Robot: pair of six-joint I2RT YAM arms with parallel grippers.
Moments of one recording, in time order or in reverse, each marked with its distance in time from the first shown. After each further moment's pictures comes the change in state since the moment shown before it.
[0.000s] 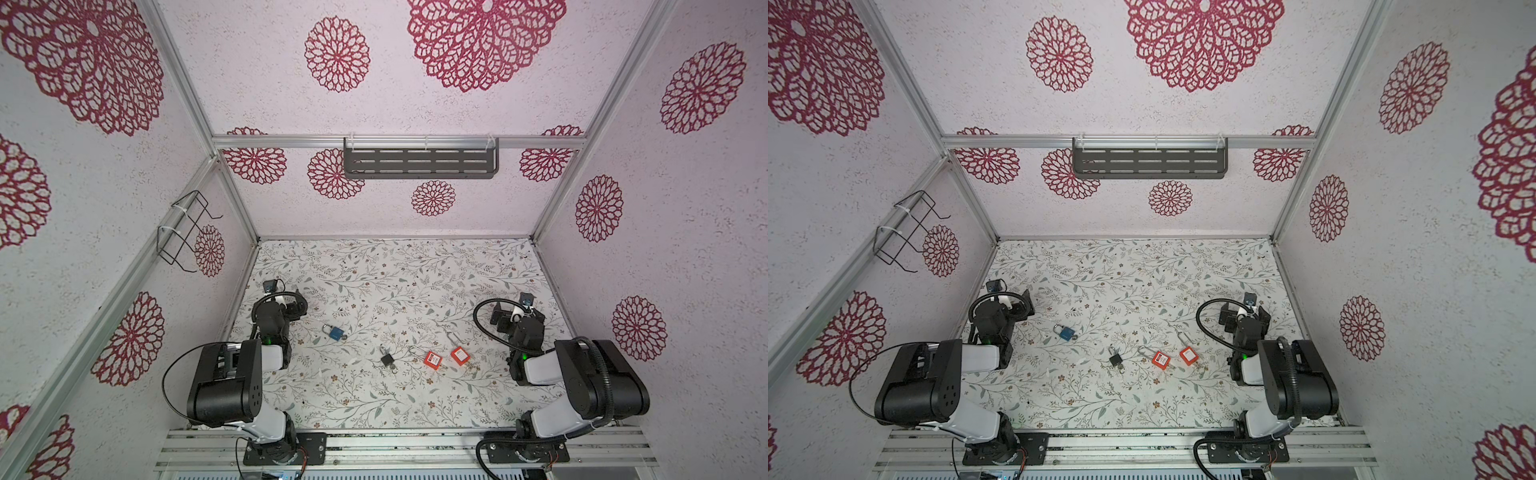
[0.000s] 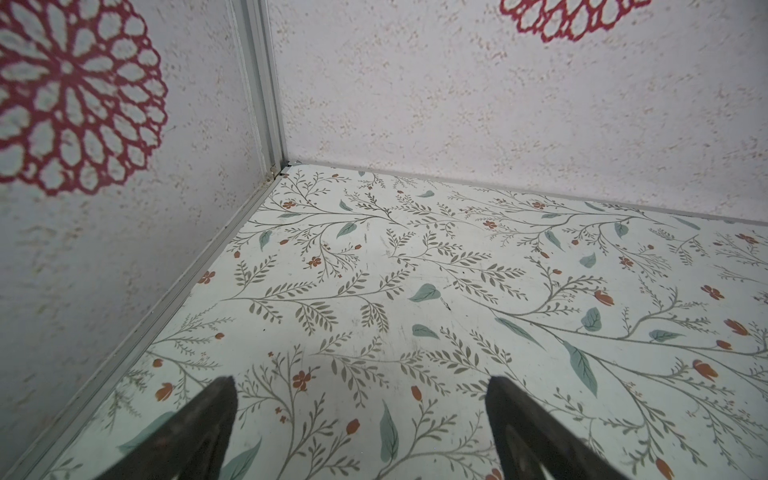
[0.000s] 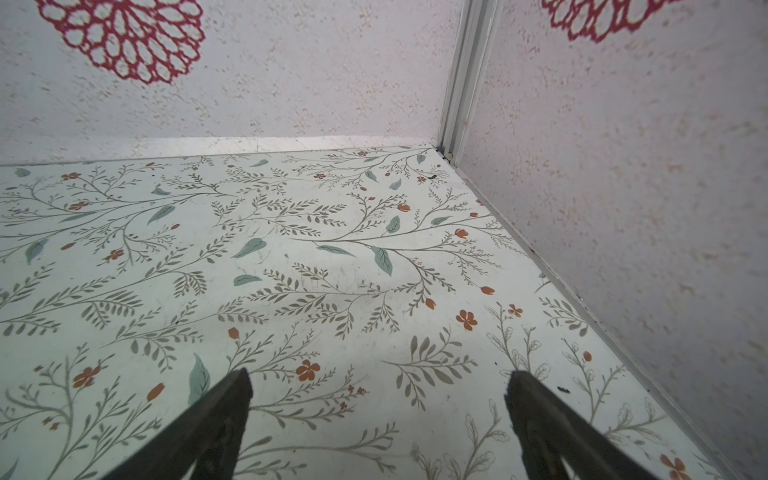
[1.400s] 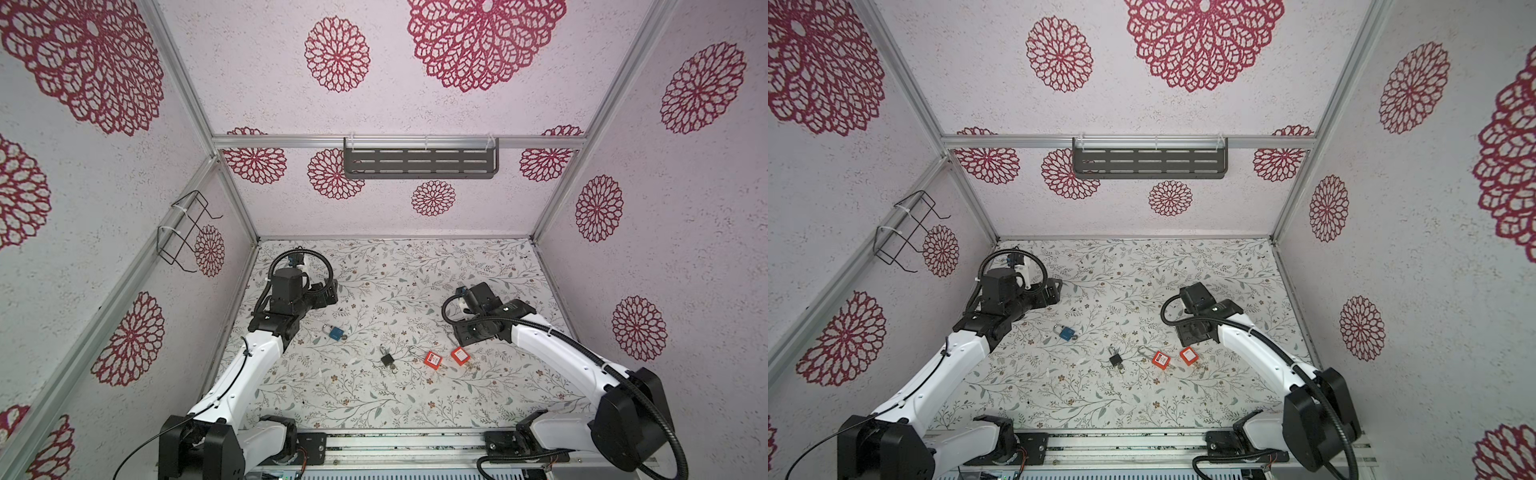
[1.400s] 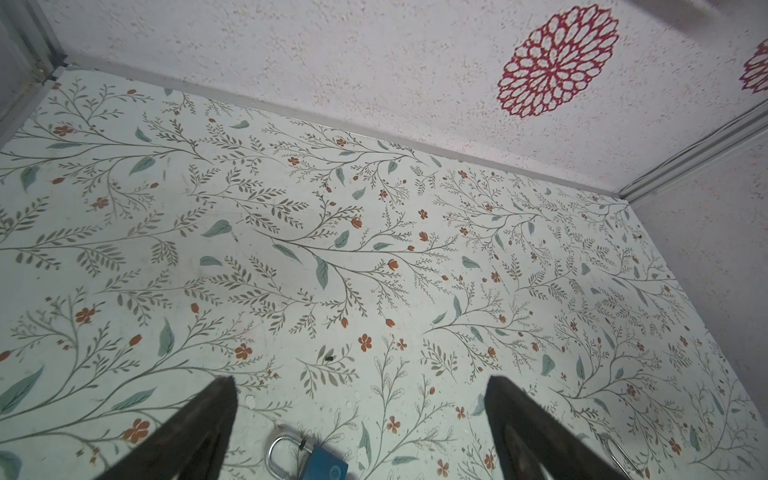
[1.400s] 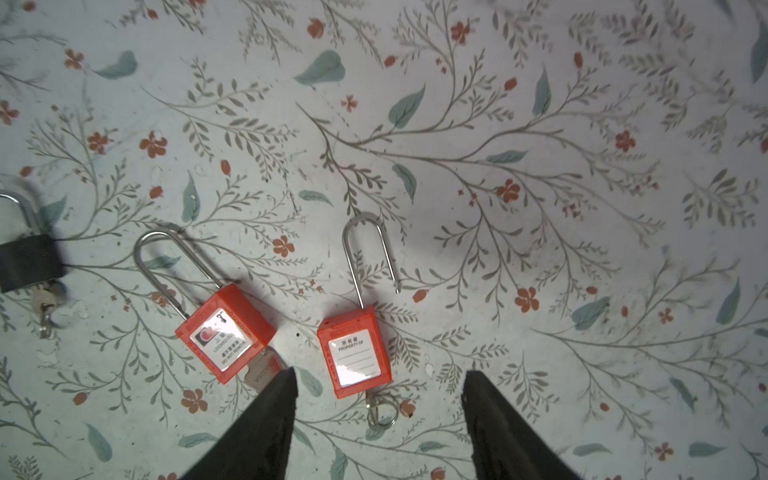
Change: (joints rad) left arm -0.304 -0.380 0.454 -1.114 0.166 -0.283; right arm 0.500 -0.187 0.760 -1.938 -0.135 0.187
